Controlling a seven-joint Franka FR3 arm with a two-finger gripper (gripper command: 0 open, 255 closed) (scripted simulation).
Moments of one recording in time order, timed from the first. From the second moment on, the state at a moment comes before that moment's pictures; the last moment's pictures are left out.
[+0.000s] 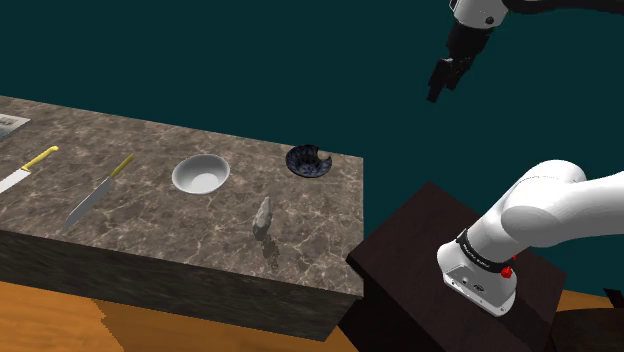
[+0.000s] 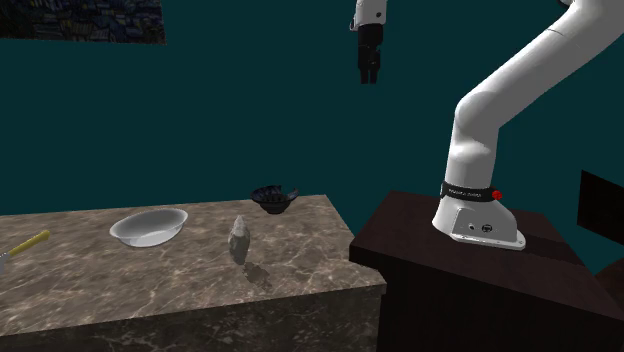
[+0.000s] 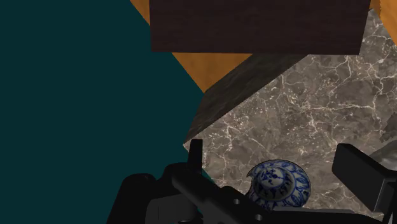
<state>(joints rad) -0.02 -0.77 -0.02 -2.38 -0.09 1.60 -0.02</state>
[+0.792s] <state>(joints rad) 0.03 -0.70 0.15 -2.56 0.06 1.86 0.26</state>
